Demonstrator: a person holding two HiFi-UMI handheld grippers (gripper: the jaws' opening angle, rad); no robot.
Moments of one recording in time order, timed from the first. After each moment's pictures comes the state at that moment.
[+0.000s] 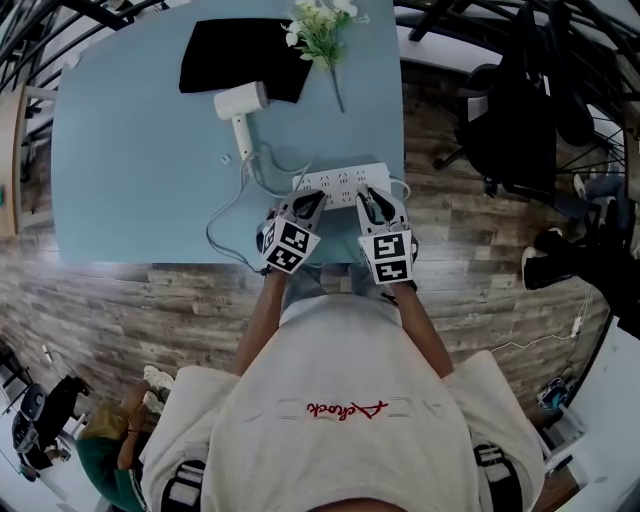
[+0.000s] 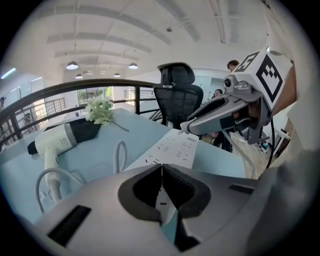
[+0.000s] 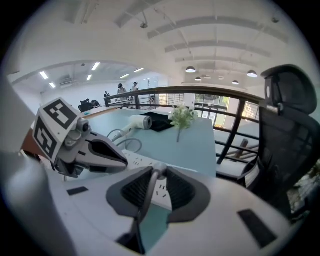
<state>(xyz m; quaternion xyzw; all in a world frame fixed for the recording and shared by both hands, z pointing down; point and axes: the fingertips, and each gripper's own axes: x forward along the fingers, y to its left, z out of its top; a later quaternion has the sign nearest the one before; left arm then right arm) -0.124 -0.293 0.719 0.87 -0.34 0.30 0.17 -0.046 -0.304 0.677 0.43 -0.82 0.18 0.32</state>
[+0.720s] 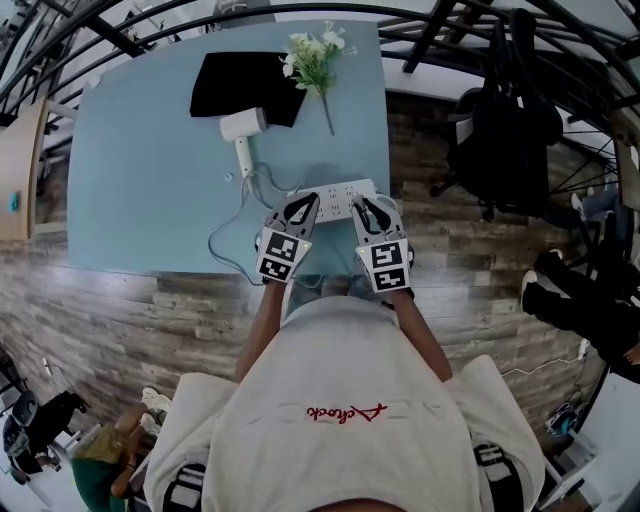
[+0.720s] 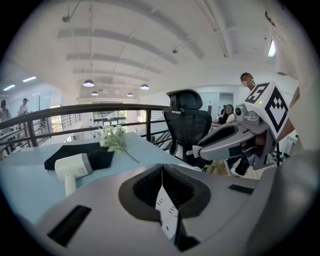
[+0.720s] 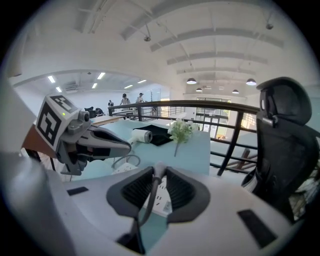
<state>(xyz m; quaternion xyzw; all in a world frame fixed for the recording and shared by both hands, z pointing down) -0.118 -0.314 0.632 0.87 -0.43 0.21 0.13 -0.028 -0.301 0.629 0.43 -0.85 0.14 0.27</state>
